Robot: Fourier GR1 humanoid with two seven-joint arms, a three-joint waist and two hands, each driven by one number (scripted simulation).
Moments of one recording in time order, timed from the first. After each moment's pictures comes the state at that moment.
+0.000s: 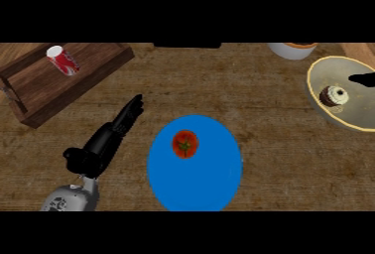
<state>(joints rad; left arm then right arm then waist) -0.13 0.13 -0.17 -1.59 0.02 -0.16 0.07 -0.87 -0.65 -0.37 -0.38 0.60 -0.33 -0.06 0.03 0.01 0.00</state>
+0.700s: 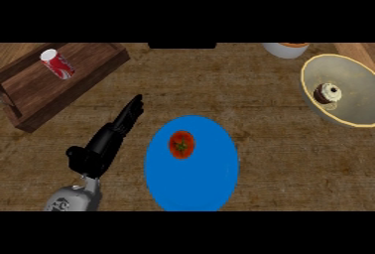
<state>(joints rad) -0.13 0.11 -0.16 -1.59 0.01 -0.14 0.08 -0.67 -0.84 -0.68 -0.34 0.30 -0.26 -0.26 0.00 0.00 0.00</state>
